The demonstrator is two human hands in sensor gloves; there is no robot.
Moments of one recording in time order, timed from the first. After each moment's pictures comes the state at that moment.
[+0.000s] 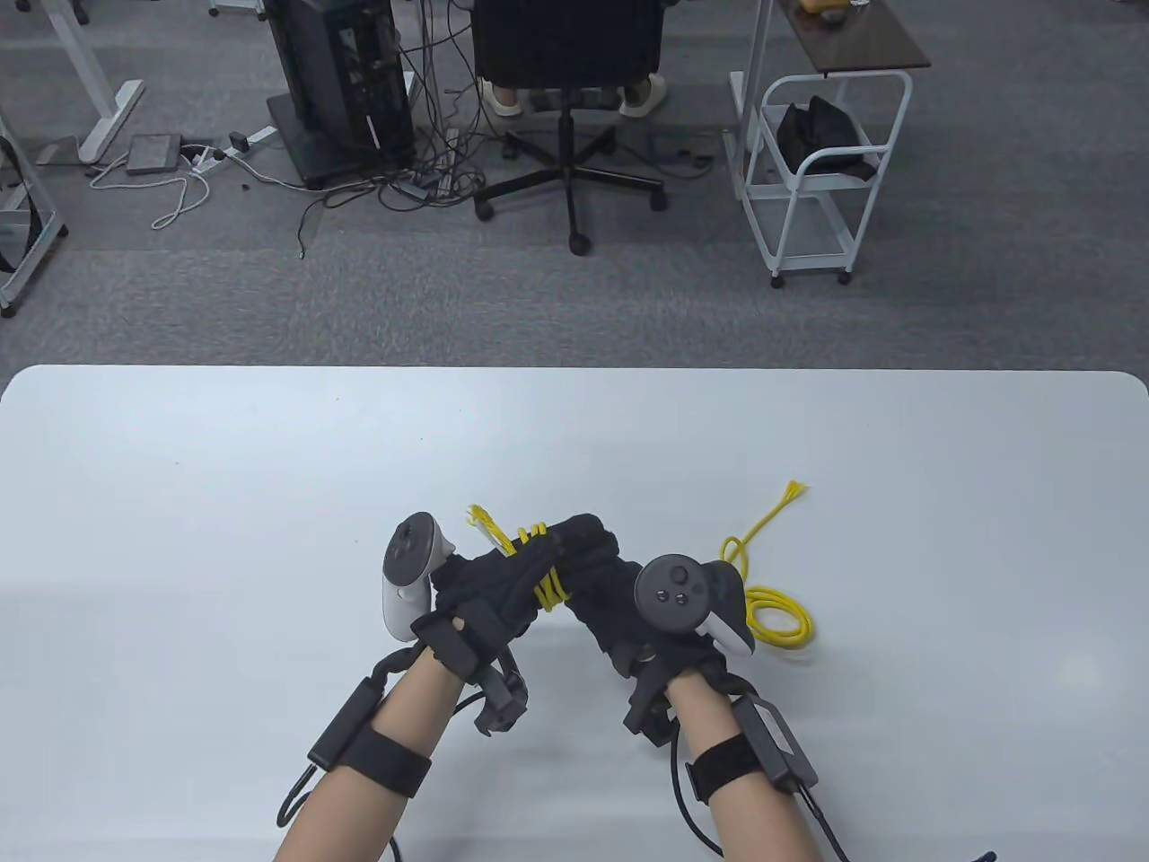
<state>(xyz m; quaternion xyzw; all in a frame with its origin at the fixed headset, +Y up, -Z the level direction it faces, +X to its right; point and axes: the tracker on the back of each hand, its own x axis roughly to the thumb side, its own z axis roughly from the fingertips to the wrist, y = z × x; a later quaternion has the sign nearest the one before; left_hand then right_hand) -0.124 -0.696 -0.353 -0.17 -0.33 0.70 0.61 0.078 -0.730 -0.353 0.23 0.03 0.91 0.33</state>
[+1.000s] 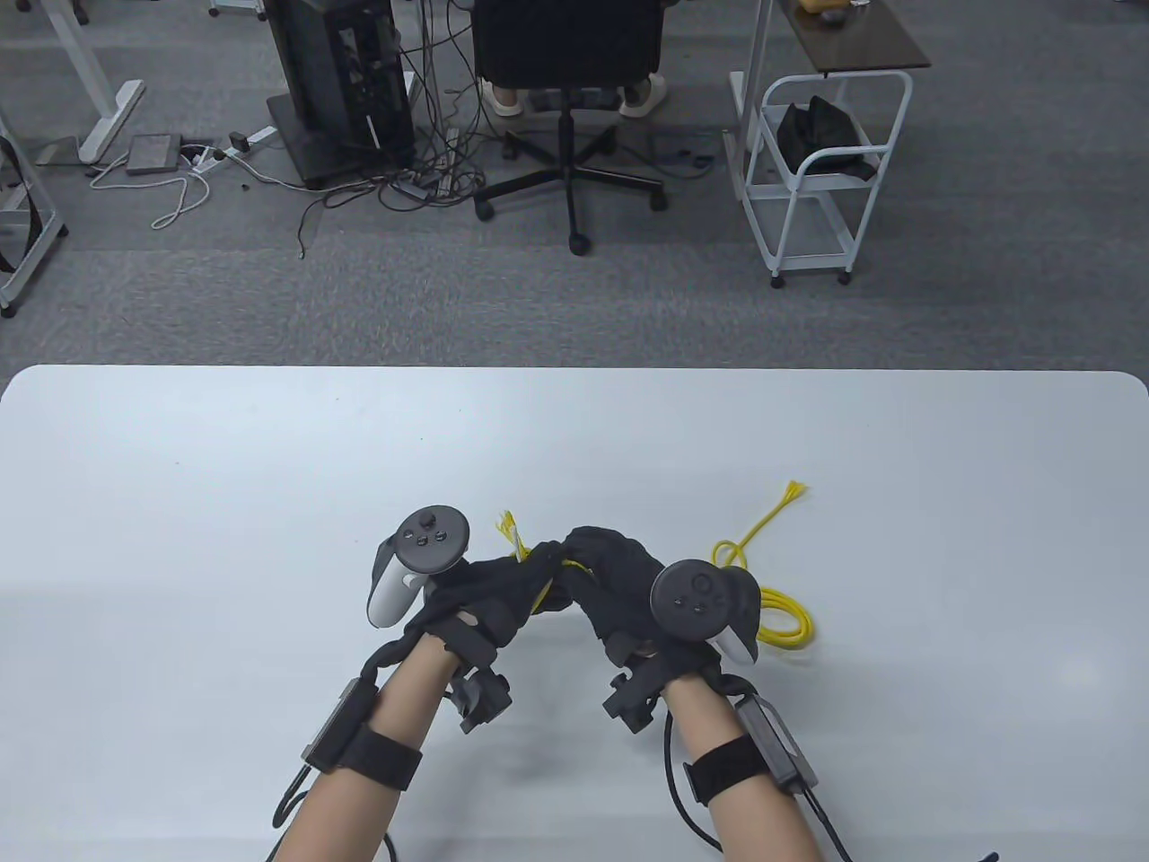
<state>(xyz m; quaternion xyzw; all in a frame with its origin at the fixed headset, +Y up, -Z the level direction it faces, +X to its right) -0.145 -0.710 -0.363 -0.22 -0.21 0.53 0.79 0.068 -0.700 -0.339 0.25 -0.08 0.88 0.40</state>
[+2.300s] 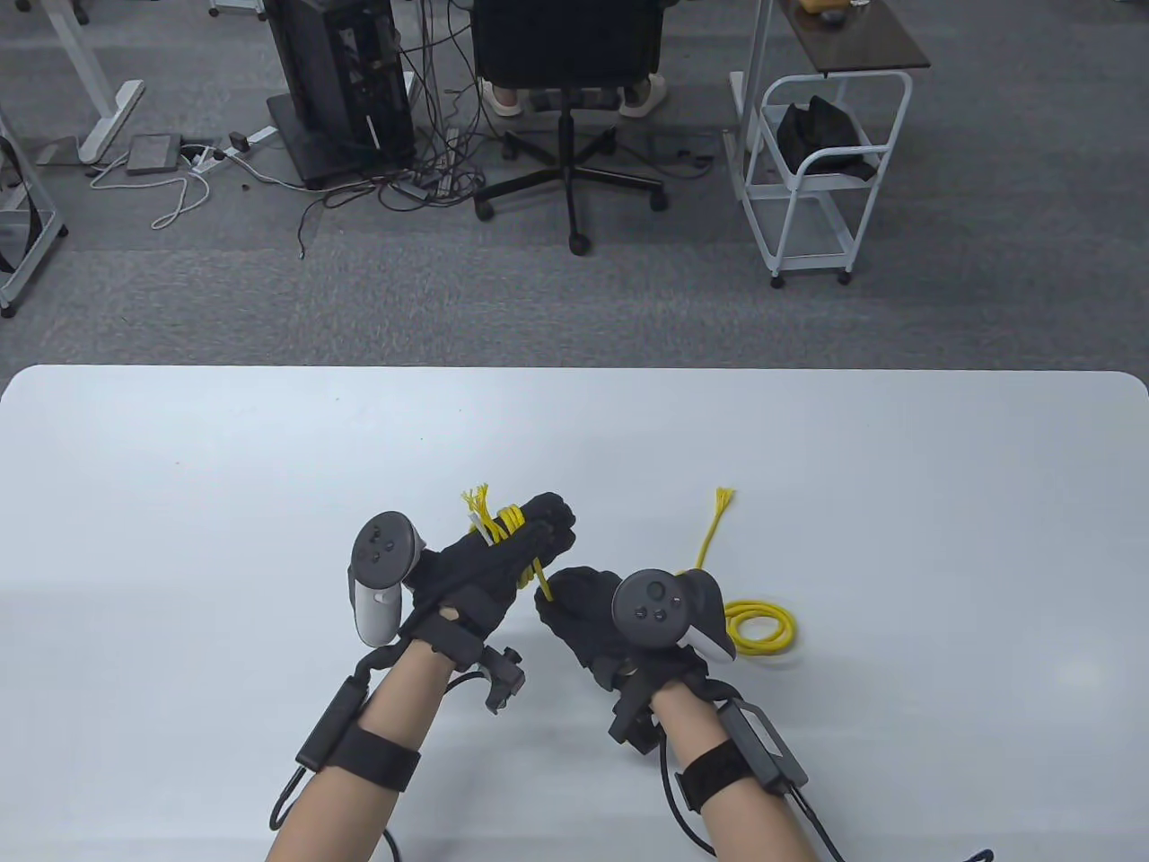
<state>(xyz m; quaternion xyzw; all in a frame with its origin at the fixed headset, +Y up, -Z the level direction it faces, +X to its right) -0.155 -0.694 -0.359 -0.07 -0.22 0.68 0.69 0.053 -0.728 -0.341 0.28 0.03 0.90 0.33</state>
